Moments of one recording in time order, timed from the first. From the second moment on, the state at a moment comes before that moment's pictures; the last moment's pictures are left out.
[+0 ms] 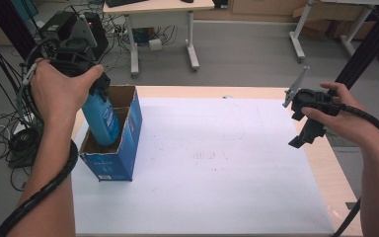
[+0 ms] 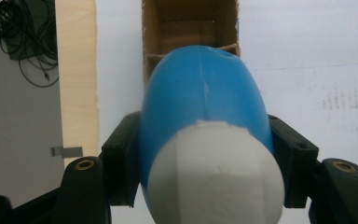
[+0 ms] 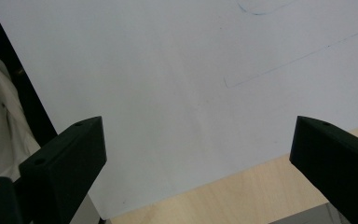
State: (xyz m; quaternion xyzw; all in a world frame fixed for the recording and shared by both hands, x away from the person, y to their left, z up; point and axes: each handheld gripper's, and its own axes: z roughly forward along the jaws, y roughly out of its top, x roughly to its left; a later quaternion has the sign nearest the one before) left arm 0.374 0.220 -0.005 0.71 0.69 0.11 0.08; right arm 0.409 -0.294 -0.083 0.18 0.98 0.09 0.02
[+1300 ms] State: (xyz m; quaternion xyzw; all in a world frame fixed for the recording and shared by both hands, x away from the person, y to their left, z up) left arm 0.388 0.225 -0.101 0.71 0.70 0.09 0.06; right arm 0.421 -0.282 -0.099 0.18 0.98 0.08 0.01
